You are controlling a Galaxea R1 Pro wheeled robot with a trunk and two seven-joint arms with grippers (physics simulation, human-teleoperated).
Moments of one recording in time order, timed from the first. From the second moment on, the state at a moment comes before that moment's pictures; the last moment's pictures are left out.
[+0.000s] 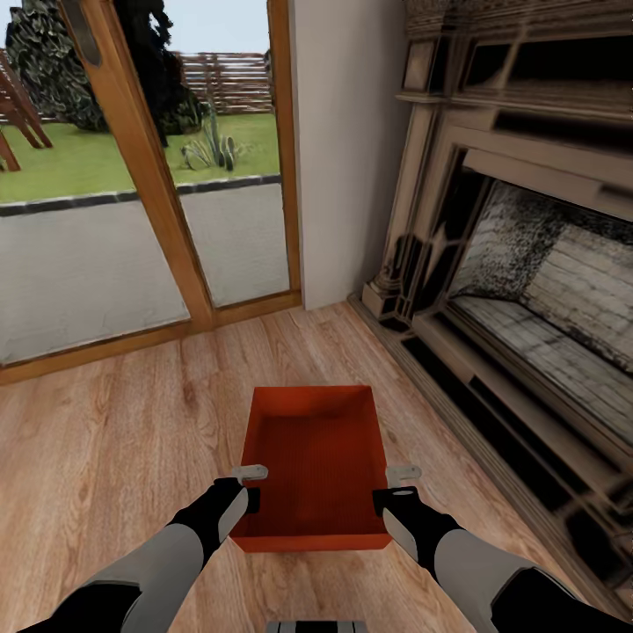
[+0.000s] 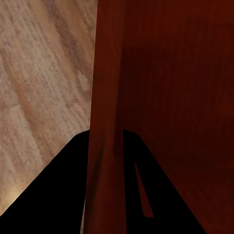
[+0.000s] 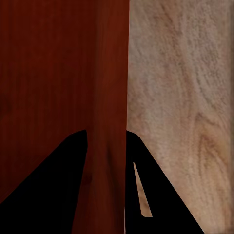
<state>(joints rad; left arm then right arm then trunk) -0.78 -0.13 0.00 -0.28 0.12 0.41 0.26 -0.79 0.09 0.58 -0.19 -0.49 0.19 -0.30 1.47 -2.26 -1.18</state>
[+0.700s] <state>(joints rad) -0.78 -0.14 0.00 -0.28 0.11 0.41 0.27 -0.79 0.09 0.59 -0.20 -0.49 0.19 -0.30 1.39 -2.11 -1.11</state>
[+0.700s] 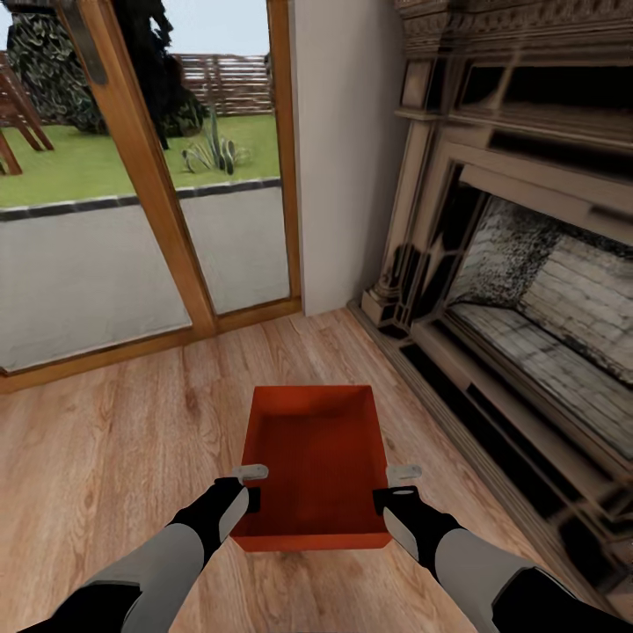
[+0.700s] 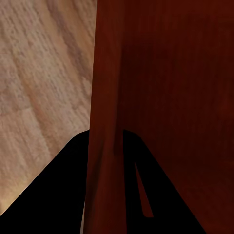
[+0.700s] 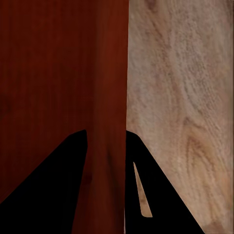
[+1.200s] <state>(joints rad) -0.78 -0.14 0.00 -0.28 0.11 0.41 0.27 -0.79 0.09 0.59 -0.20 -0.50 0.19 -0.30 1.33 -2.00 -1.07</state>
